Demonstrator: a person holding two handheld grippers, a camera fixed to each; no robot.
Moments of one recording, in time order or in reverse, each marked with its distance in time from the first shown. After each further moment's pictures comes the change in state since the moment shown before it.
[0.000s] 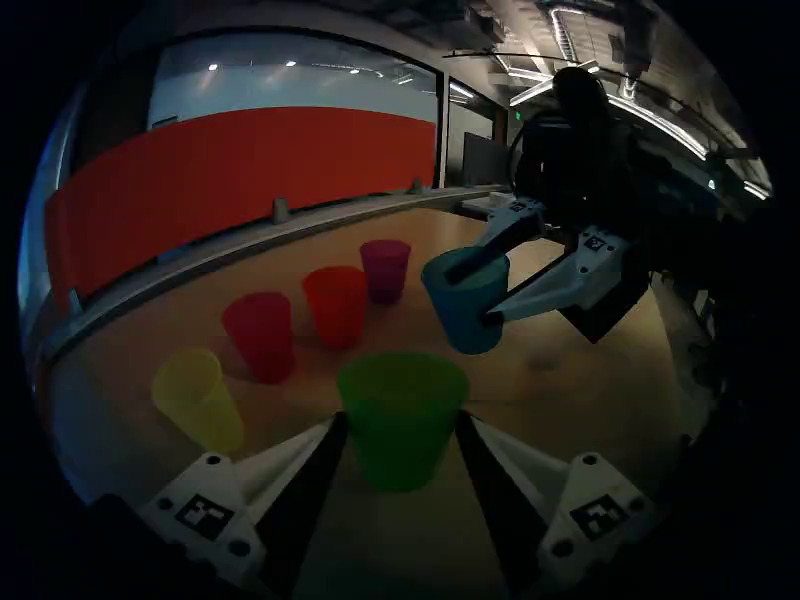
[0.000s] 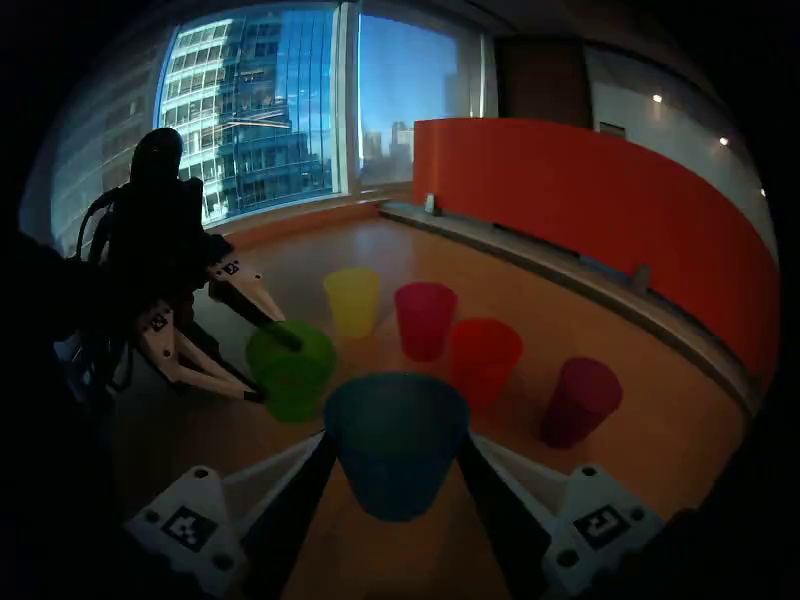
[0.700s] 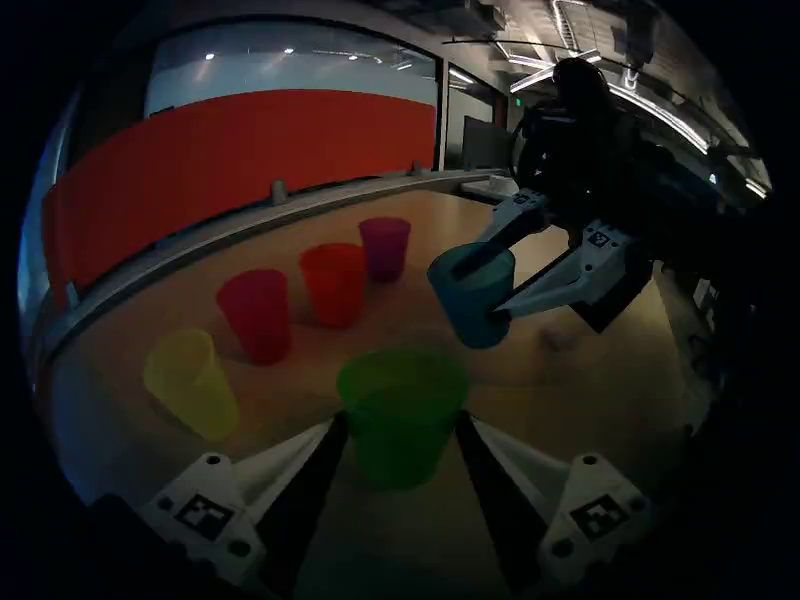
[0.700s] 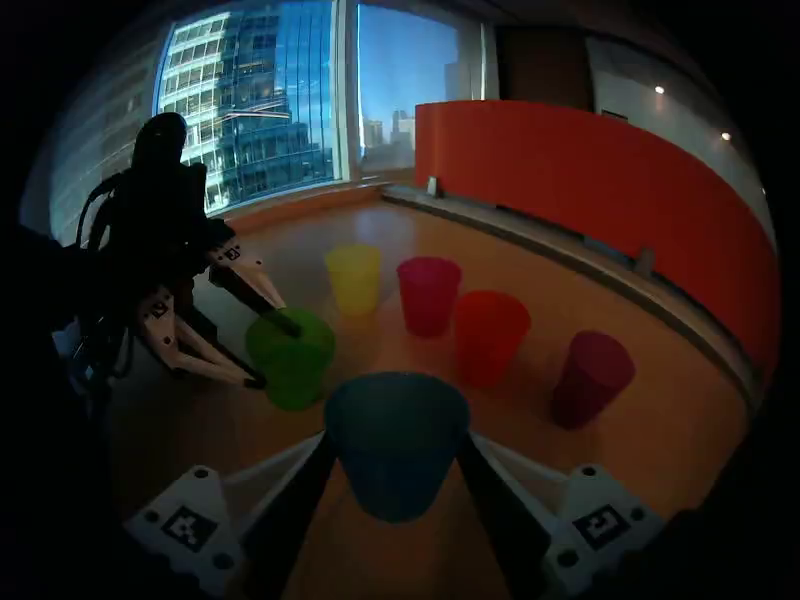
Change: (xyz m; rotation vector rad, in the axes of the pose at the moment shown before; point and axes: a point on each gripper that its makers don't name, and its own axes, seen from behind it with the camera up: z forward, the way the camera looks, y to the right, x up) left arm -0.018 0.000 0.001 -0.003 -0.054 0.000; right arm -0.024 -0.004 0.007 0.009 -0.044 0.006
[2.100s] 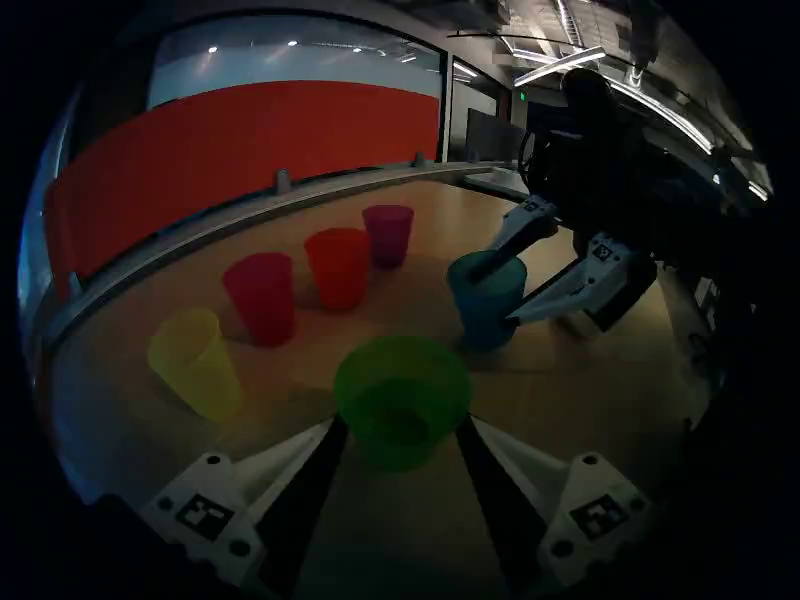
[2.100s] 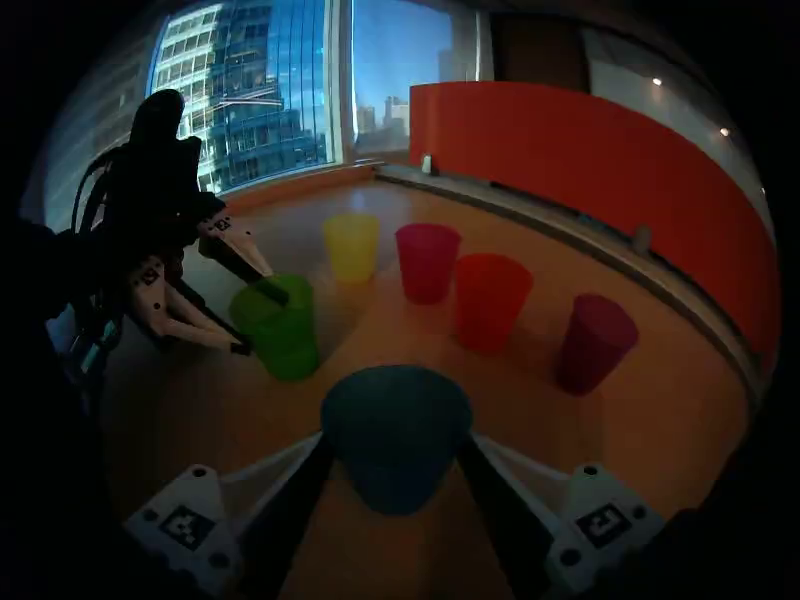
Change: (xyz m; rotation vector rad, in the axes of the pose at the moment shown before) left arm -0.014 -0.001 -0.008 0.007 -0.030 -0.009; right arm -0.036 -0.004 -0.002 -0.026 -0.061 0.007
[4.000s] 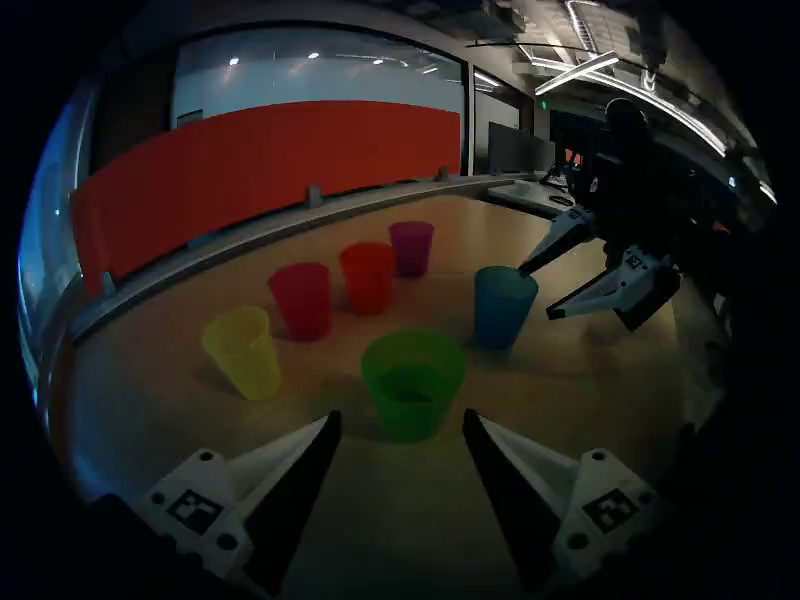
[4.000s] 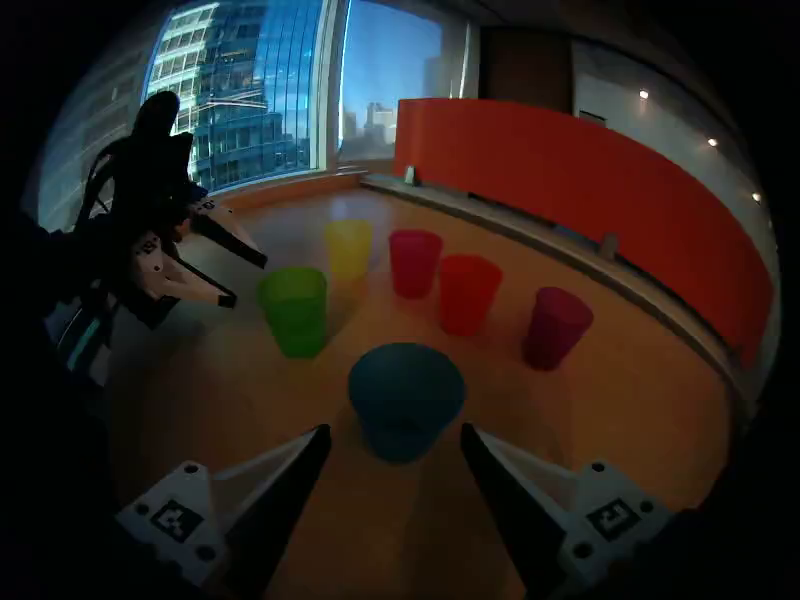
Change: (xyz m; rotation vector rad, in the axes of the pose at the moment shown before) left arm 0.002 -0.003 -0.052 0.110 0.047 -0.016; right arm -0.011 -0.010 -0.055 -0.097 0.041 -0.006
